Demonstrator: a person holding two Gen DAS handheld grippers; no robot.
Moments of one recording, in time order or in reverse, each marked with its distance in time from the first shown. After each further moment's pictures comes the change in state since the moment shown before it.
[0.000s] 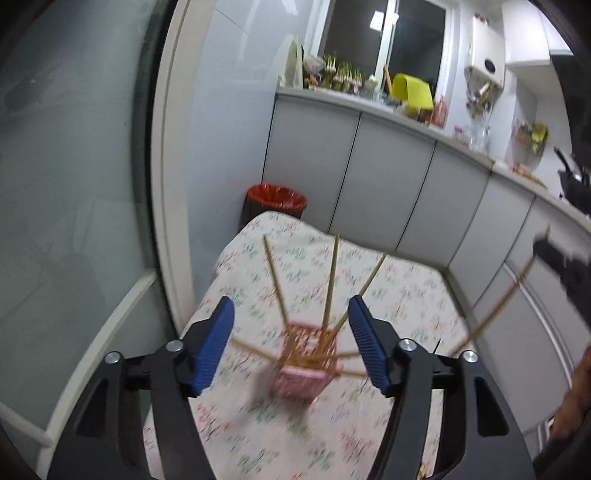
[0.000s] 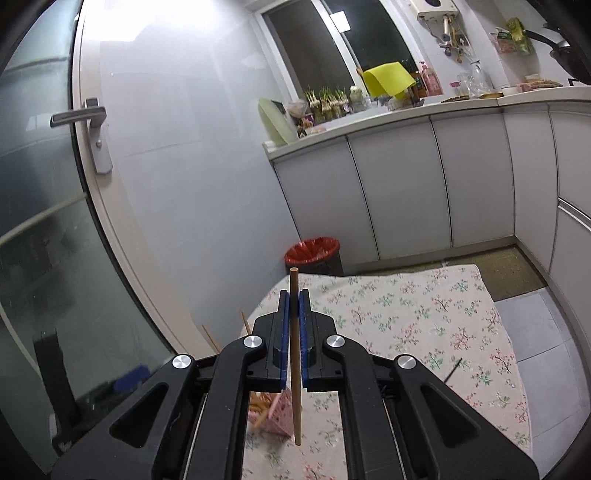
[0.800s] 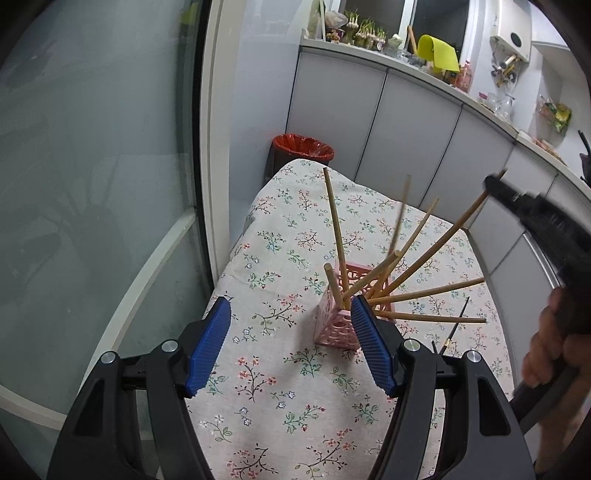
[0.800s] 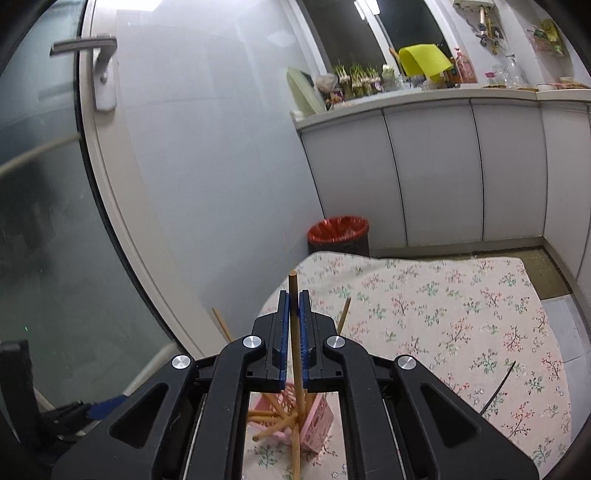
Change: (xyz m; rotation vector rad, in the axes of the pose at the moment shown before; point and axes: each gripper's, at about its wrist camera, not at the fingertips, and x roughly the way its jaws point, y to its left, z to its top) left arm 0.015 0.040 -0.019 -0.024 0.181 0.046; right arm 0.094 0.038 -0.045 -0.091 0.138 0.029
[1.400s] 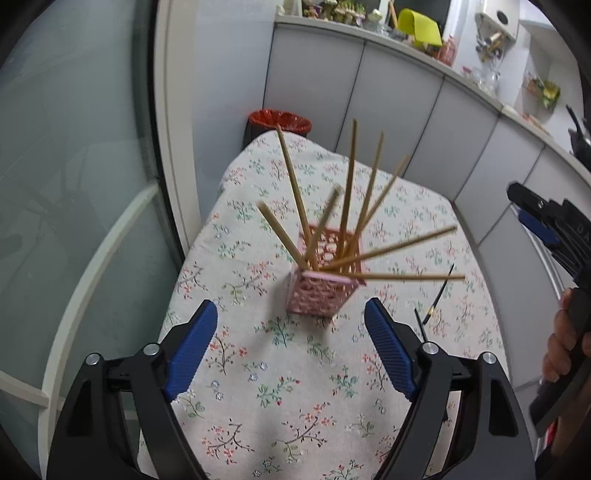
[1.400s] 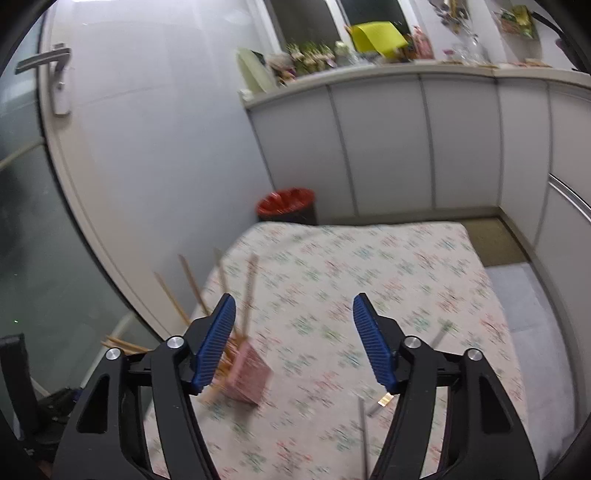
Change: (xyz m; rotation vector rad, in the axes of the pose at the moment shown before) left arm 0.008 -0.030 -0.024 0.057 0.101 -0.044; right arm -0.053 -0.071 -0.012 0.081 0.116 -0.193
